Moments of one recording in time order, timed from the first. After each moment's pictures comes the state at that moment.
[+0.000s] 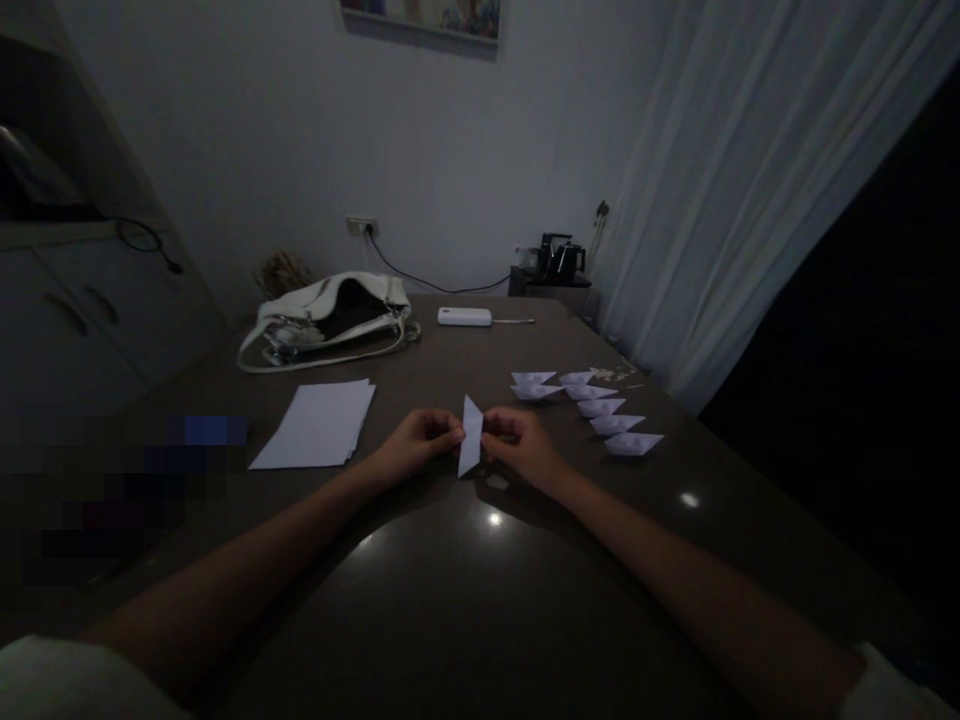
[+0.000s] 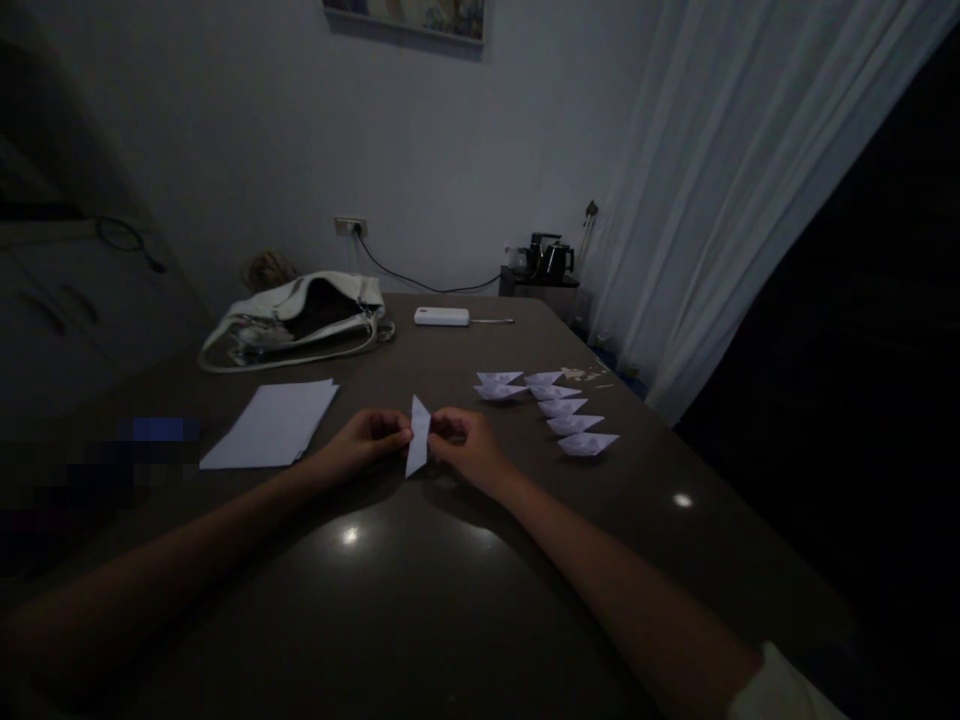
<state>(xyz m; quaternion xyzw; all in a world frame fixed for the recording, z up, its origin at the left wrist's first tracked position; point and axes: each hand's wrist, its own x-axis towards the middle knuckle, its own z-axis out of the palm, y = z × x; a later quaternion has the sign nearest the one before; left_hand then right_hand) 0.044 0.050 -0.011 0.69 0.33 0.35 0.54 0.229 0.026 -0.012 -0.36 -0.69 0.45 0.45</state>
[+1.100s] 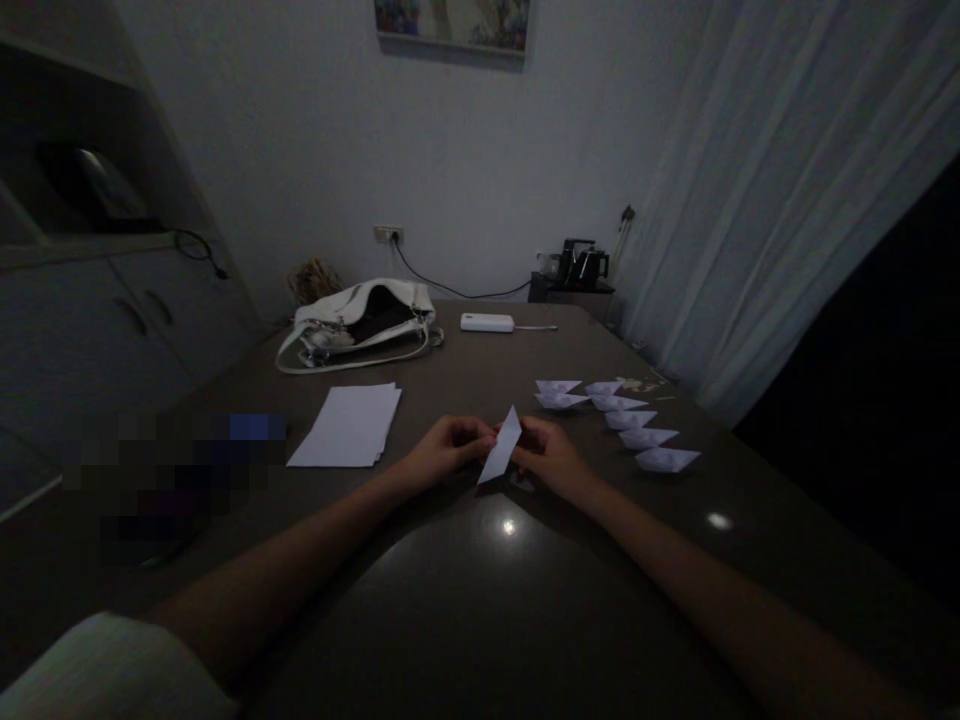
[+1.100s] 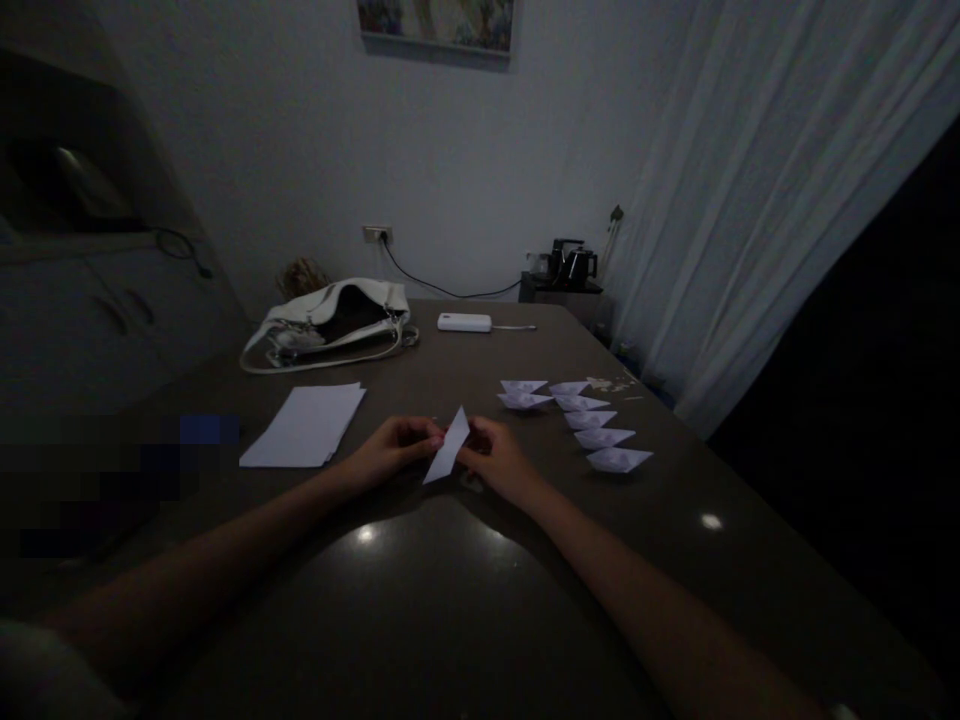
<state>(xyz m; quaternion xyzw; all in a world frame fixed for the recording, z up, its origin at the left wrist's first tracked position) 0.044 0.048 -0.013 0.68 0.30 0.37 0.56 0.232 0.033 -0.019 -0.38 -0.67 0.47 0.42</state>
